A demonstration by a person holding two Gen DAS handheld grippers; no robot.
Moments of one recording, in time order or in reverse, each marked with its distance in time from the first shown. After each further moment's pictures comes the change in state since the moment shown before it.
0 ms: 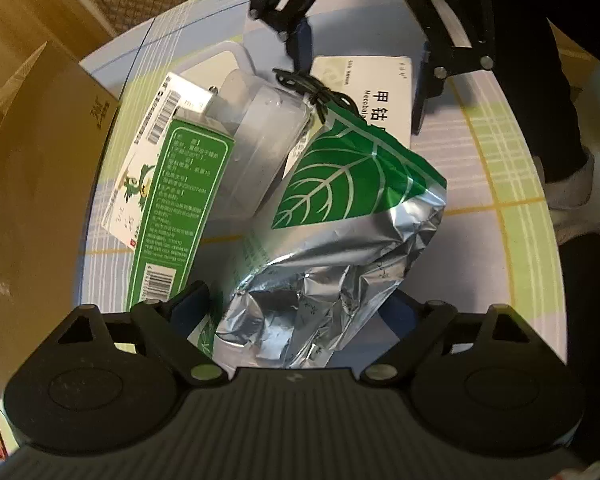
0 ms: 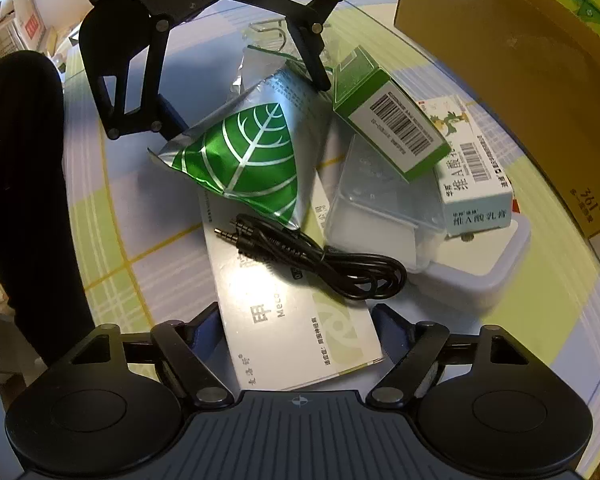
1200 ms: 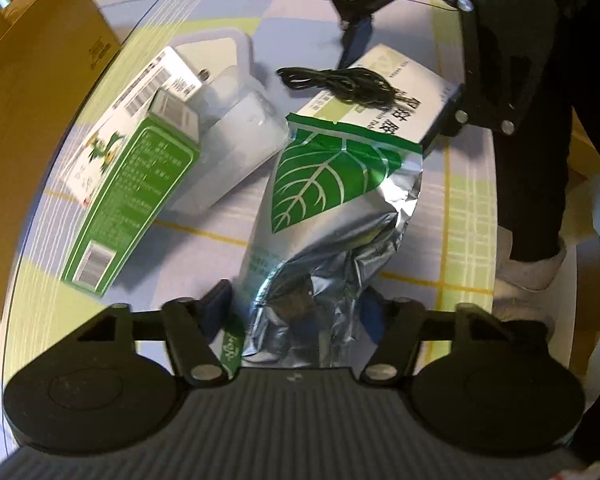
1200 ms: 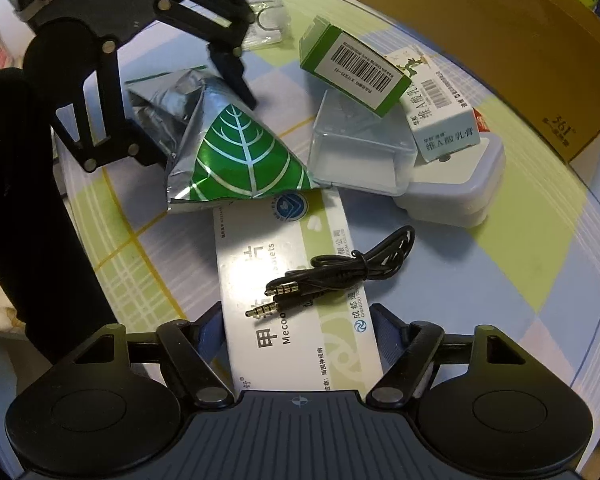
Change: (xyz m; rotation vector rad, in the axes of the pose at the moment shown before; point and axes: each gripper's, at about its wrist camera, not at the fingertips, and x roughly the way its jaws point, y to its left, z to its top) left arm 0.010 0.003 0.027 -0.313 0.067 -0.099; right arm -0.029 -0.020 0.002 0.158 0.015 -0.029
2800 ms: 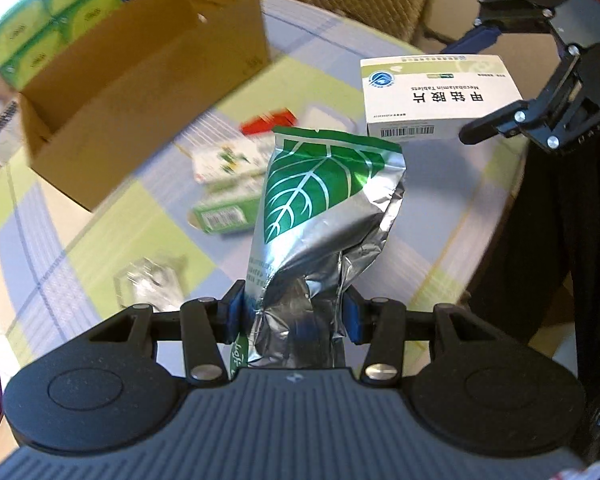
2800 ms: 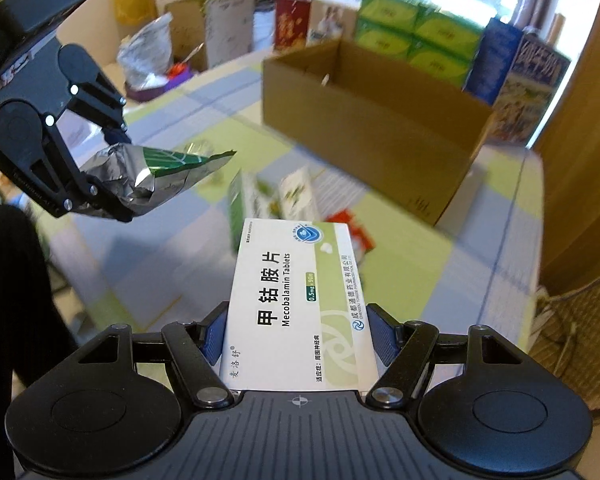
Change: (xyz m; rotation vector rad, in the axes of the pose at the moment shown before) left arm -0.145 0.008 0.002 -0.453 -0.051 0.142; right arm -0.124 0.018 -0.017 0.157 -0.284 -0.201
